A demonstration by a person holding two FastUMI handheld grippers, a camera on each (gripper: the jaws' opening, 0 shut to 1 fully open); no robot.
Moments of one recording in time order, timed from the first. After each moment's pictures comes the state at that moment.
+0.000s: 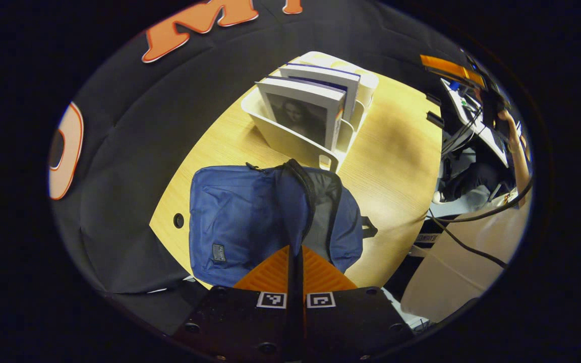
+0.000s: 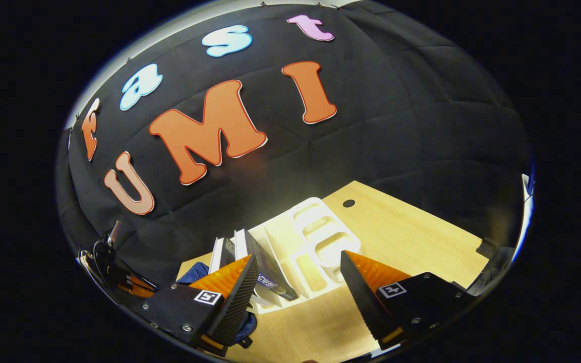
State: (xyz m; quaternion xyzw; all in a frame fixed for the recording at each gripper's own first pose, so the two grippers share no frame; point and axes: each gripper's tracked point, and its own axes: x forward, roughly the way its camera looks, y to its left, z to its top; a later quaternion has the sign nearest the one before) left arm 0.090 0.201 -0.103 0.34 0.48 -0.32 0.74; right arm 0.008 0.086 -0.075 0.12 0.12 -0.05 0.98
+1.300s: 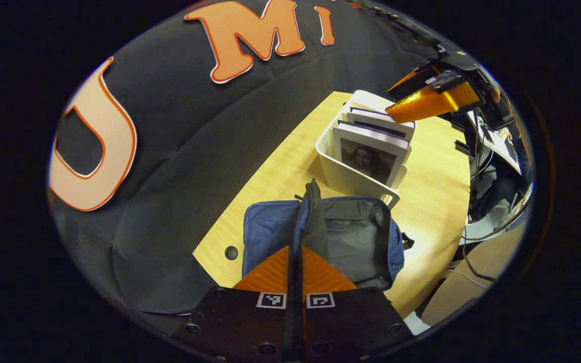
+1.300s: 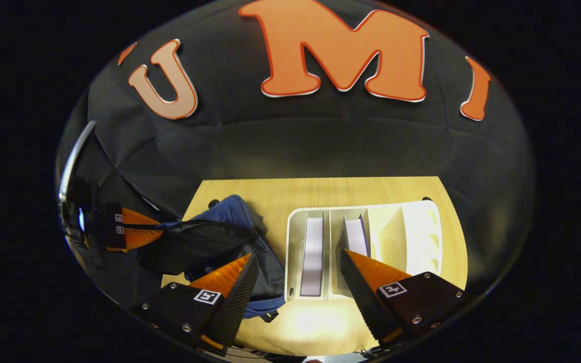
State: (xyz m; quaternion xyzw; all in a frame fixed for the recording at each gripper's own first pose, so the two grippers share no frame) left arm 0.185 0.239 -0.054 0.34 0.36 -0.30 0.82; right arm 0.141 0.300 -0.101 -0.10 0.39 0.09 0.91
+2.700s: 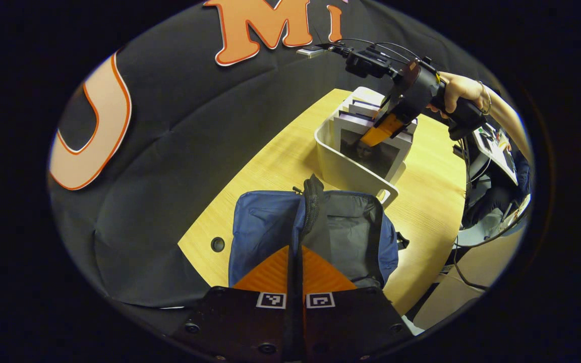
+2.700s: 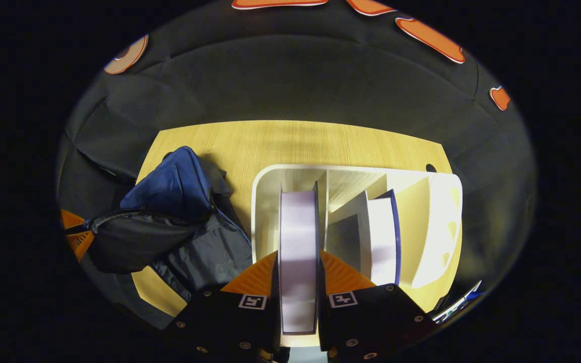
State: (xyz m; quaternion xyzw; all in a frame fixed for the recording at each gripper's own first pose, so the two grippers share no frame) left arm 0.183 0.248 -0.082 0.31 0.39 -0.30 0.81; right arm 0.179 0.269 -0.196 -0.15 0.51 0.02 0.85
